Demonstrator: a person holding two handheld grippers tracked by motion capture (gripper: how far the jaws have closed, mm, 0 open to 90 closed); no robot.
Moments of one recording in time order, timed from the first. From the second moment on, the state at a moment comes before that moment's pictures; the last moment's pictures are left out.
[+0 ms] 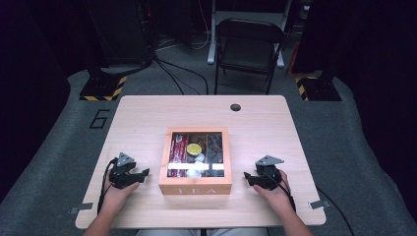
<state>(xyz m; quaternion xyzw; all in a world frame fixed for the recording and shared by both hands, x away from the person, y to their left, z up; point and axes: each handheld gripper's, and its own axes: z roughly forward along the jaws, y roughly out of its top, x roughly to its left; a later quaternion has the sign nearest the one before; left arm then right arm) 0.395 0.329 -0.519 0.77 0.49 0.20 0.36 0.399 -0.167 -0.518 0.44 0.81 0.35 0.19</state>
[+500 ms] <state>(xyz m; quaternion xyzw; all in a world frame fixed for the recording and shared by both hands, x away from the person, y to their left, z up) 0.383 0.324 -0.503 0.77 0.48 0.19 0.38 0.388 -0.161 -0.502 0.42 0.81 0.37 0.20</state>
